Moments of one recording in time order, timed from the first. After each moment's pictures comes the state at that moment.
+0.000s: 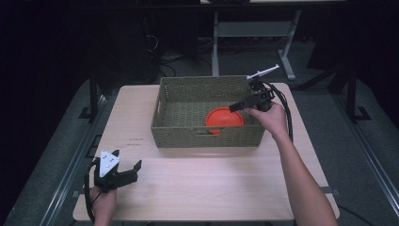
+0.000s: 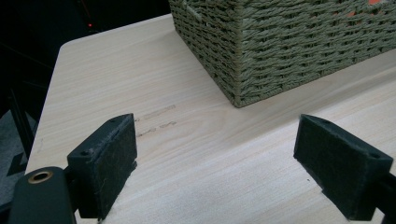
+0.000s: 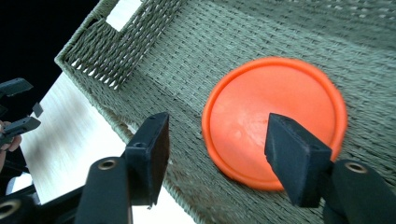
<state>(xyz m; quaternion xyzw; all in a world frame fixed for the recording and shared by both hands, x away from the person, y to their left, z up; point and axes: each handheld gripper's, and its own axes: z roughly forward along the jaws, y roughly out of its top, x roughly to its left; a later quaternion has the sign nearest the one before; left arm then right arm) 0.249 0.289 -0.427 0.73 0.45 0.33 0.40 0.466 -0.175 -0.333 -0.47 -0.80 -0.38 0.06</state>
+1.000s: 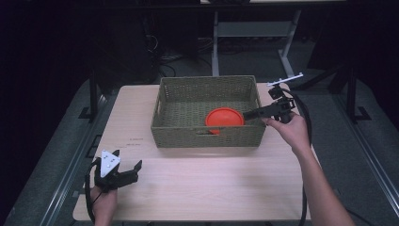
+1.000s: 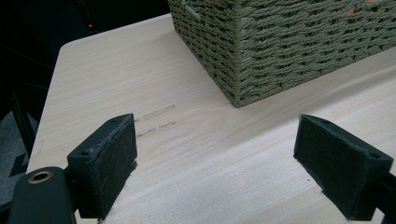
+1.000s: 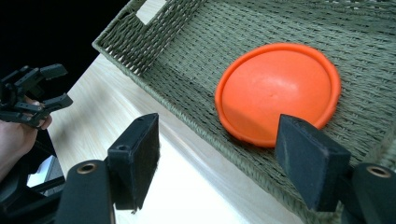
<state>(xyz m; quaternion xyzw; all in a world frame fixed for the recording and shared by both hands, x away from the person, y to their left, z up) 0.249 0.287 -0.427 0.73 0.45 0.34 0.39 0.417 -0.219 -0.325 -0.45 -0.79 -0.42 0.06</state>
